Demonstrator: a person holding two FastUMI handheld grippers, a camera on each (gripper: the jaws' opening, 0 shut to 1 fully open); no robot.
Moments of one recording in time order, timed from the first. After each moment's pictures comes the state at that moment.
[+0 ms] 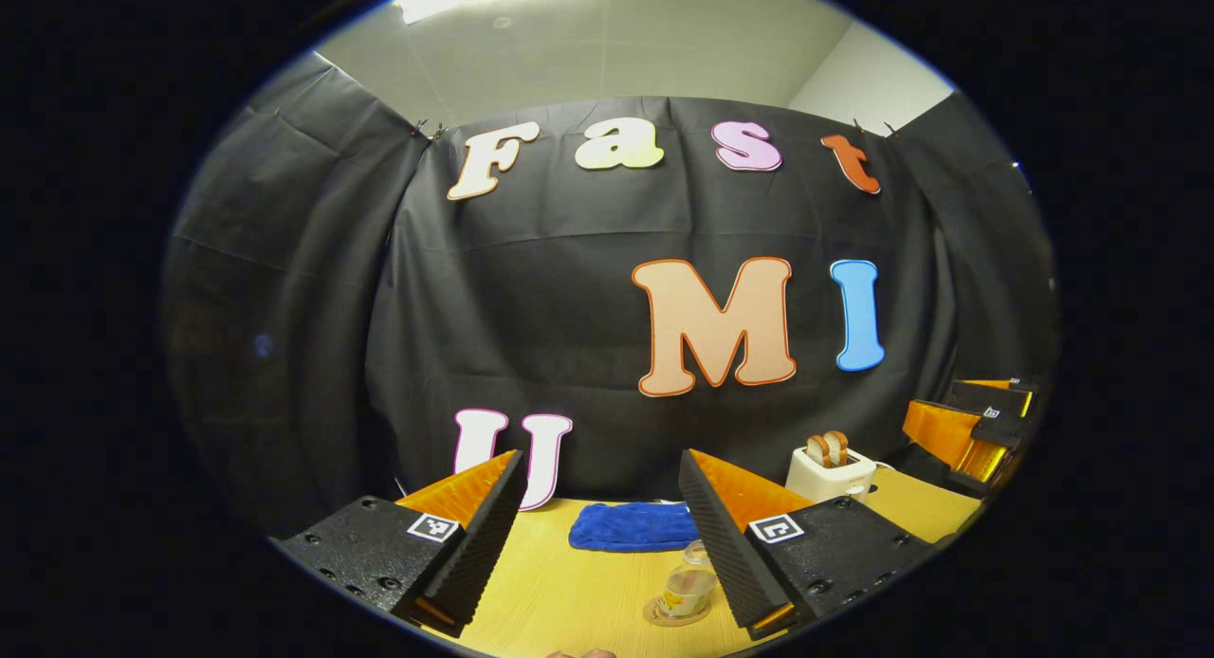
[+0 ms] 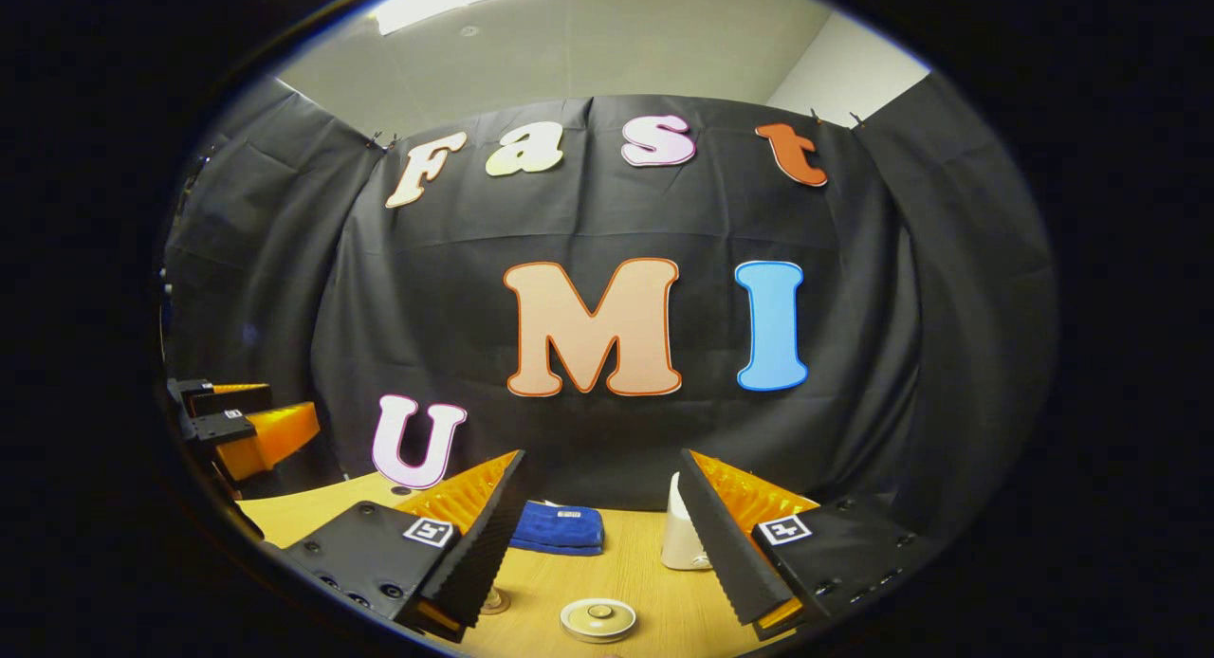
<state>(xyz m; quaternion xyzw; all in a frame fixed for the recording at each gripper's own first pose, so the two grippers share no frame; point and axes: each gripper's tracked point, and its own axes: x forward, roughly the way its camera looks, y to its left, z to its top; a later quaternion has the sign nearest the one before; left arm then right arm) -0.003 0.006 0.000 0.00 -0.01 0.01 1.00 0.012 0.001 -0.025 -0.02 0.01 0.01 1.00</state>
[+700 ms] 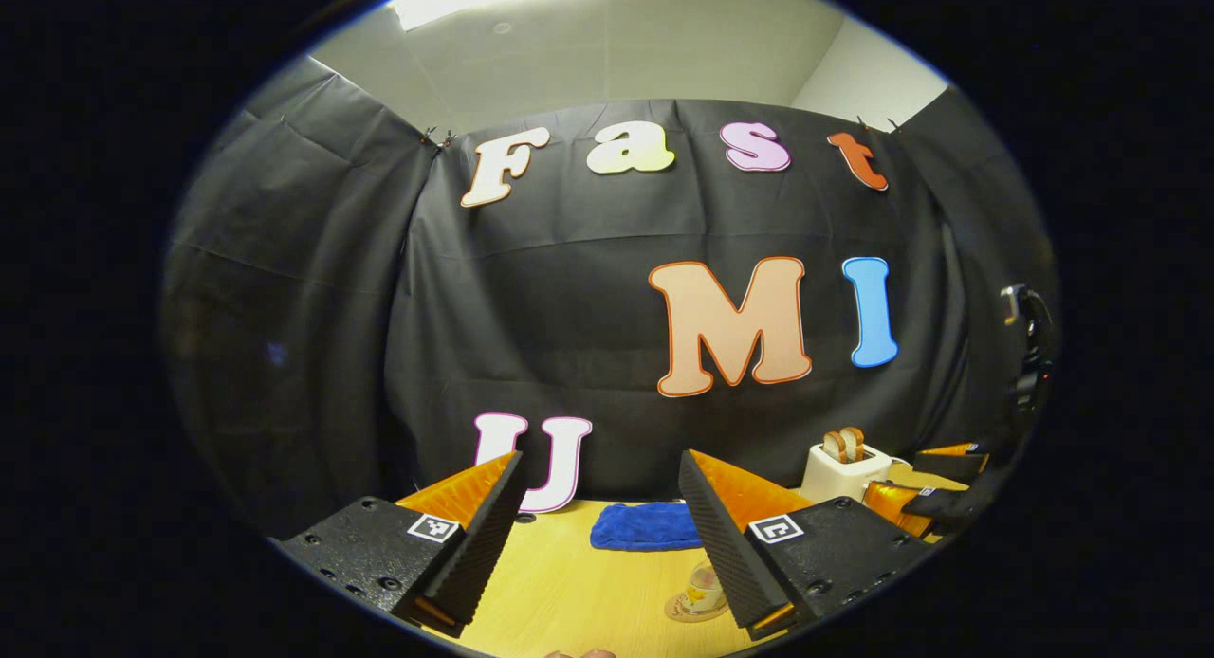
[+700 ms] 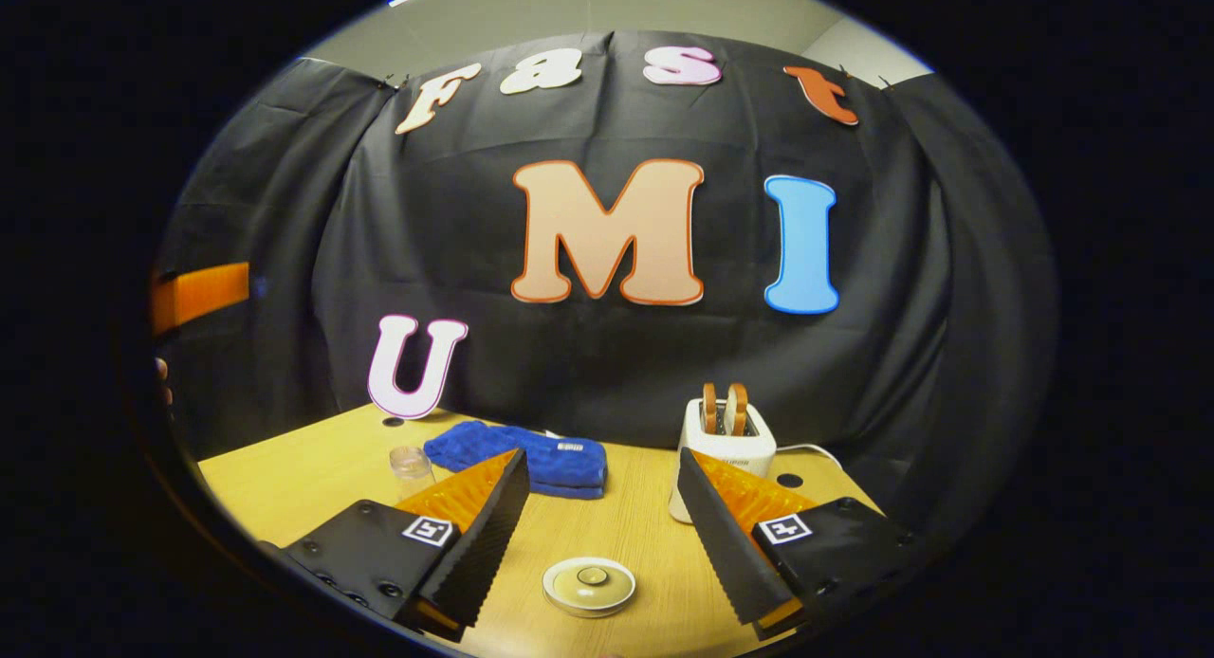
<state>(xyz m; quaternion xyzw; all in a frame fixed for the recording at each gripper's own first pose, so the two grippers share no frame) -0.011 0.030 0.000 0.02 -0.01 0.03 1.00 0.039 0.000 -0.152 -0.05 0.14 0.03 0.99</state>
